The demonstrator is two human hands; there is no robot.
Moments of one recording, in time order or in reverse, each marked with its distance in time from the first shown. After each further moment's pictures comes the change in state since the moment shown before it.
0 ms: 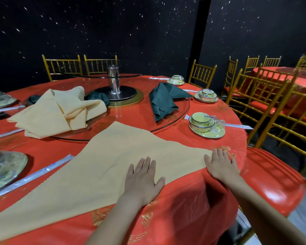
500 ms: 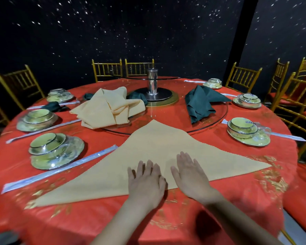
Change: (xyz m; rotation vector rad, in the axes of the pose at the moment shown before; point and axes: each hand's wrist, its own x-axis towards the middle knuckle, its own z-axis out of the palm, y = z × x) left_hand -0.072 -0.055 -0.023 0.004 0.099 -0.250; right_hand -0.115 -0.162 0.021 0.064 0.116 -0.687
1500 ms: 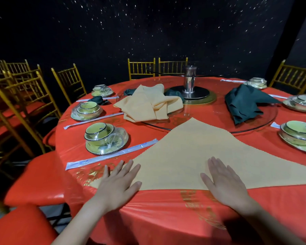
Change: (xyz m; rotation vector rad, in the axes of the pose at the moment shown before) left_hand -0.064 -0.192 -0.016 0.057 -0.046 -0.061; right_hand -0.003 -0.031 0.024 -0.087 -0.075 -0.029
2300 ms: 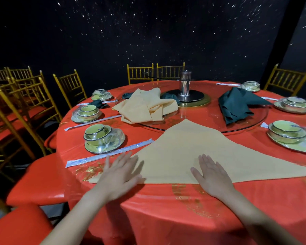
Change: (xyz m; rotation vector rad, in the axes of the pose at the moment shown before) left_hand -0.005 0.017 -0.020 -0.063 0.149 0.080; right_hand 0.001 0.004 0.001 0.096 0.000 -0.053
